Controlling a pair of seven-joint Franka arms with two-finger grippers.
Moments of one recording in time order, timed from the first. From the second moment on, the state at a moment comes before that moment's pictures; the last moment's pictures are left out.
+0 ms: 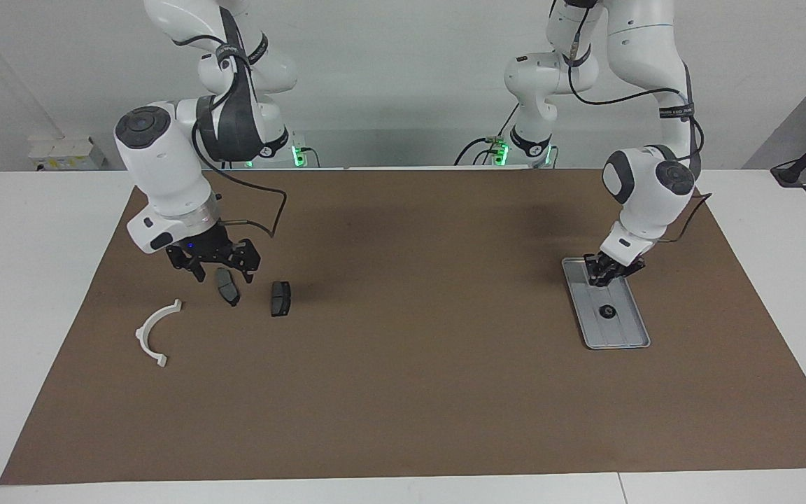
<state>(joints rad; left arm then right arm) 0.01 0.14 0.01 -2.25 -0.02 2.43 0.16 0.04 0.15 0.03 -1.84 0.01 2.08 0.15</state>
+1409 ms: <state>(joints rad) -0.72 0.41 -0.01 -1.82 0.06 2.29 -1.05 0.03 0.15 0.03 -1.84 0.01 2.08 0.15</state>
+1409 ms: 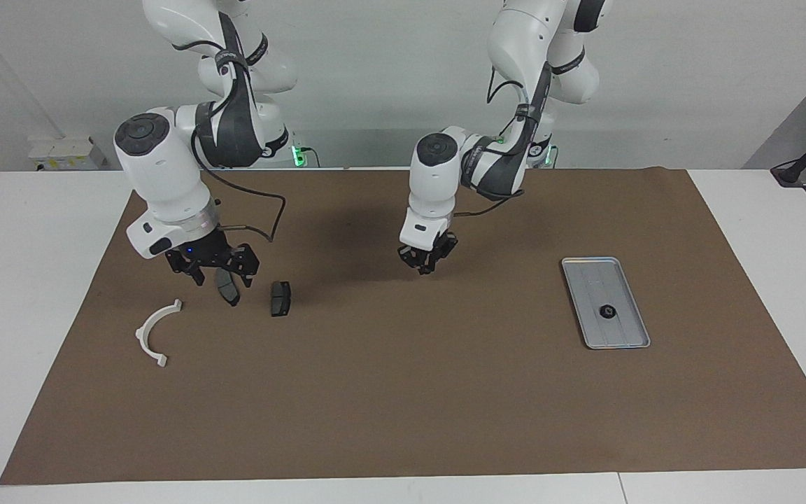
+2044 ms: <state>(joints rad) -0.72 0.41 -0.01 -1.82 0.06 2.30 -1.05 0.03 0.15 0.03 -1.84 0.01 2.08 0.15</state>
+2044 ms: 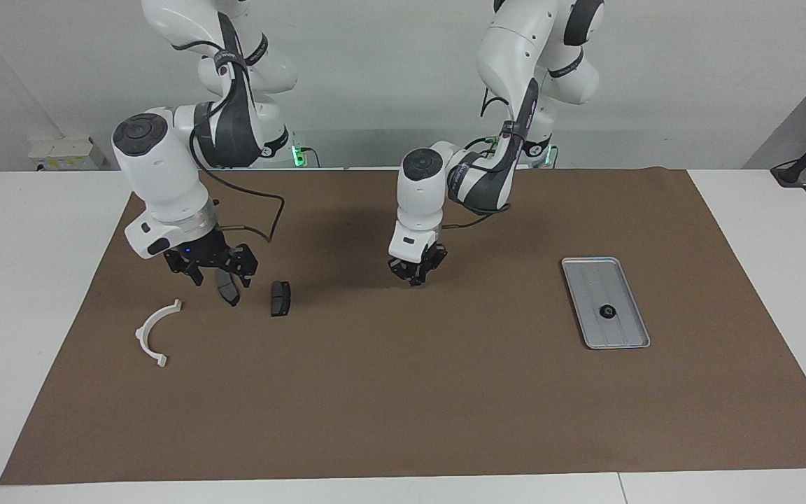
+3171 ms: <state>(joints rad) -0.42 0.16 0.05 -1.77 0.02 1.98 -0.42 0.16 0.15 0.04 -1.84 0.01 2.08 0.45</state>
